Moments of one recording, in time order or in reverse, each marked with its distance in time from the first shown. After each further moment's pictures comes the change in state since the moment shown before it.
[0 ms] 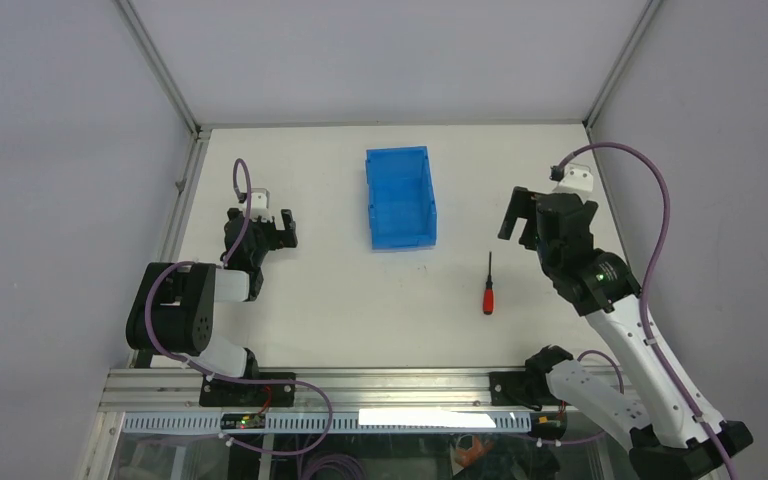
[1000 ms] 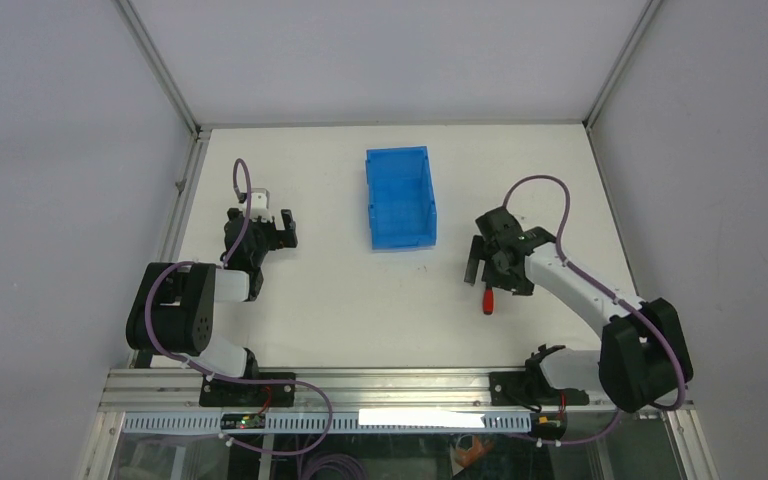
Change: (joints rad) left arm 0.000 0.000 0.000 0.000 0.000 0.000; right arm 0.000 0.458 -0.204 -0.082 -0.280 0.269
